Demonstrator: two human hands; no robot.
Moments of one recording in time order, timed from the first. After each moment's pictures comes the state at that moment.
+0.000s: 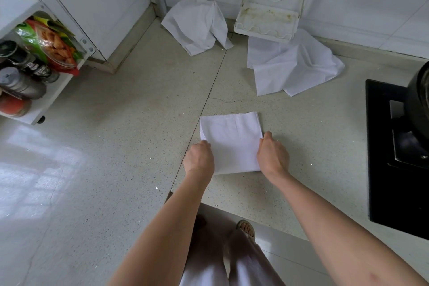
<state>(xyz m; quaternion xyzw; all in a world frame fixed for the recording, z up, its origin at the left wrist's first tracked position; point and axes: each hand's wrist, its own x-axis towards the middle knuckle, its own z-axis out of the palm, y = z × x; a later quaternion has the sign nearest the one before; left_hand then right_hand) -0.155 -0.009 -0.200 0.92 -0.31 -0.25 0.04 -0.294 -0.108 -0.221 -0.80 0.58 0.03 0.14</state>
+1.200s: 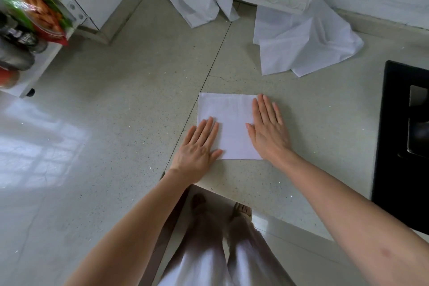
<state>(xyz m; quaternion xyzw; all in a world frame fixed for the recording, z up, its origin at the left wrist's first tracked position) -0.153 0.040 -0.256 0.78 -0.62 -0.11 -0.03 -0.302 -0.130 -0.249 -0.93 0.36 0.07 0.02</state>
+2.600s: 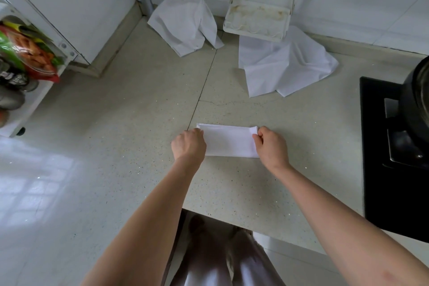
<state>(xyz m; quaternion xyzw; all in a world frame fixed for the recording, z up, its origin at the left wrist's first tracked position) -0.126 -0.048 -0.202 0.91 -0.39 -0.16 -0.06 -0.301 -0.143 -0.217 -0.82 0.53 -0.06 0.23</state>
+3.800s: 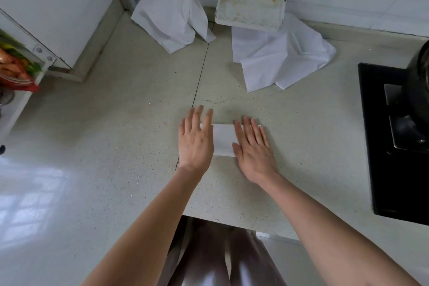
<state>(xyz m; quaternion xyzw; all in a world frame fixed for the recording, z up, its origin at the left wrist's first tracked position) -0.128 -0.049 -0.220 0.82 -0.55 0.00 0.12 -0.282 -0.107 -0.253 -0.90 0.42 0.04 0.11</state>
